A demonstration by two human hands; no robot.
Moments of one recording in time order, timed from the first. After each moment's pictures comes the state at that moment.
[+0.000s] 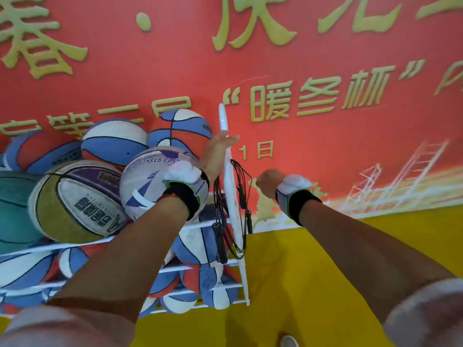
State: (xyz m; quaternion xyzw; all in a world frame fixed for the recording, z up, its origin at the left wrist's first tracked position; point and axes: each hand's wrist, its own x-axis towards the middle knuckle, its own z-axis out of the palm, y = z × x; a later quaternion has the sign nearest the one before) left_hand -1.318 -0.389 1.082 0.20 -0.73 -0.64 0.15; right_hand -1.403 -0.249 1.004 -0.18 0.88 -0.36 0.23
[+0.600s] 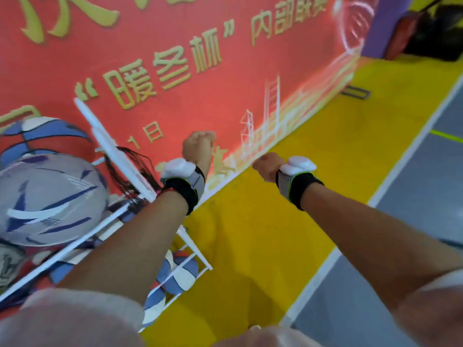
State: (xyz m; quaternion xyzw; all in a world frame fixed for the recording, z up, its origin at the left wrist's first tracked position) left_hand -1.256 -0.171 1.036 0.12 -0.75 -0.64 0.10; right_hand -1.253 0.006 0.981 0.13 0.86 -0.48 0.14
